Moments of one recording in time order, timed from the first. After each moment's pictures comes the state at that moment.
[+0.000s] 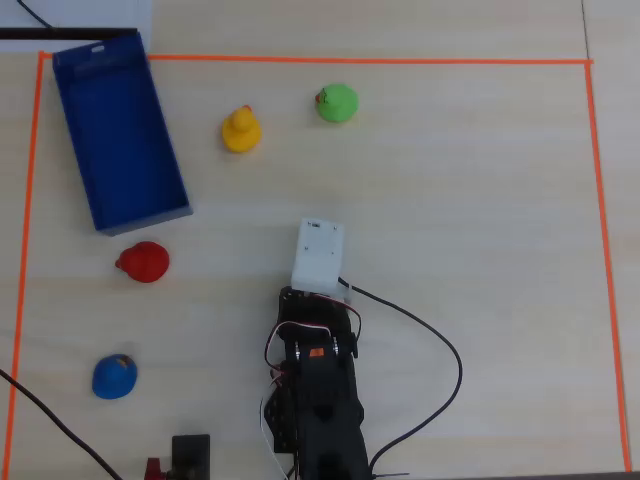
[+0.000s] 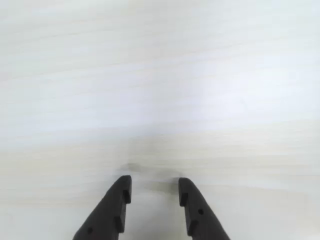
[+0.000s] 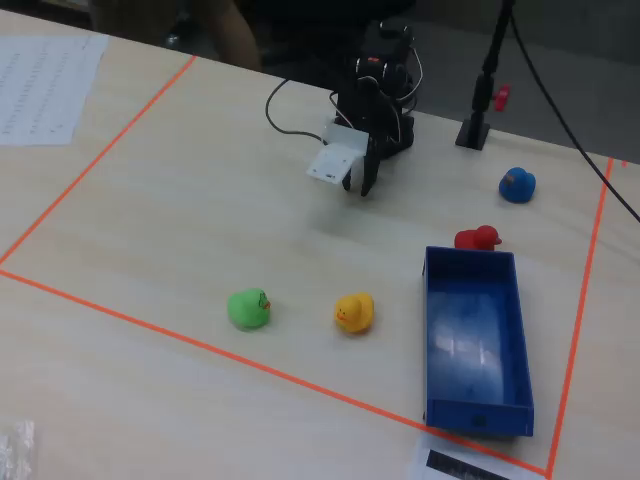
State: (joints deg) arm -1.7 190.6 178.5 73.9 -72.2
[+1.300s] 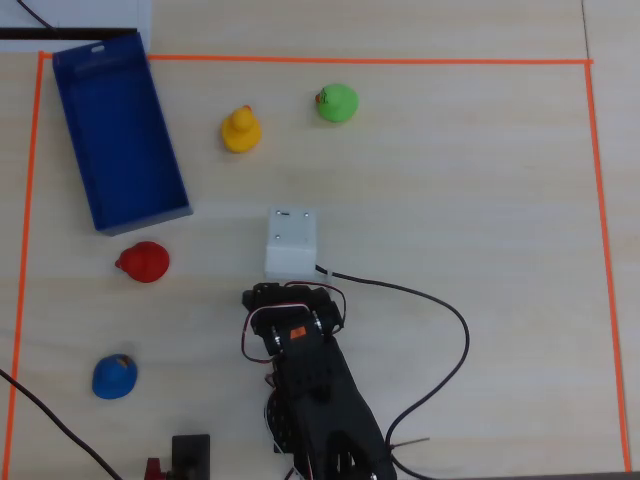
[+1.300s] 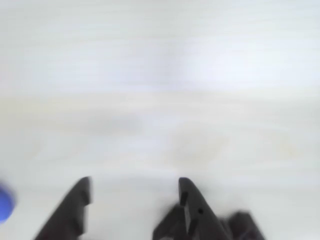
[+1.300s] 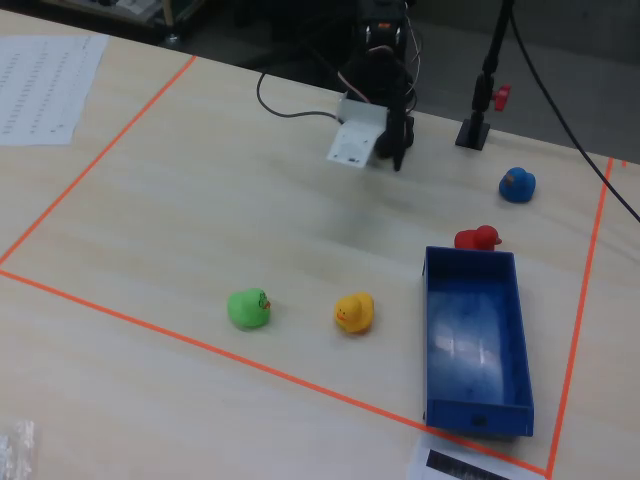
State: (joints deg) arm -17.8 159.1 143.3 85.7 -63.6
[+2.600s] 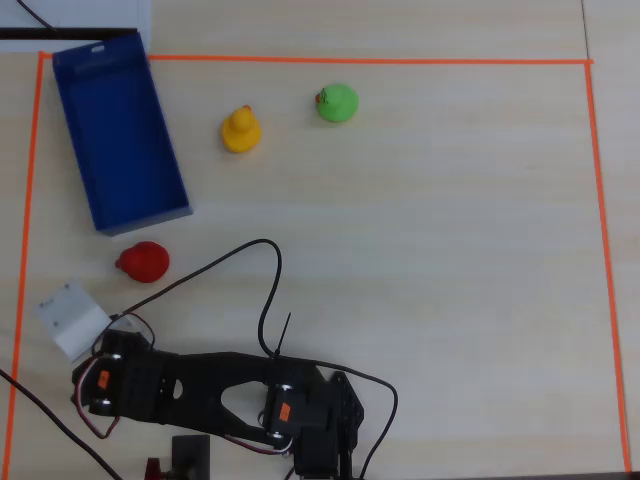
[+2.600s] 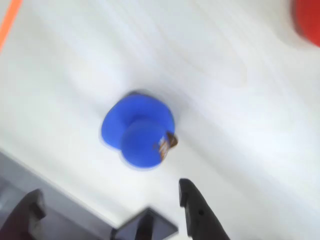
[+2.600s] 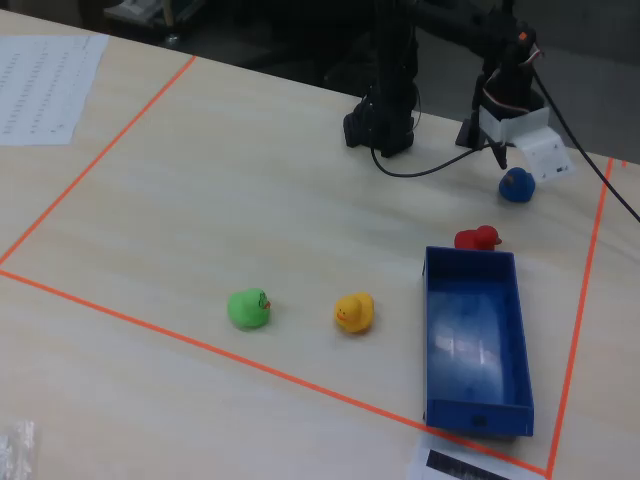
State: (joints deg) arm -74.4 103.2 112.9 63.5 -49.7
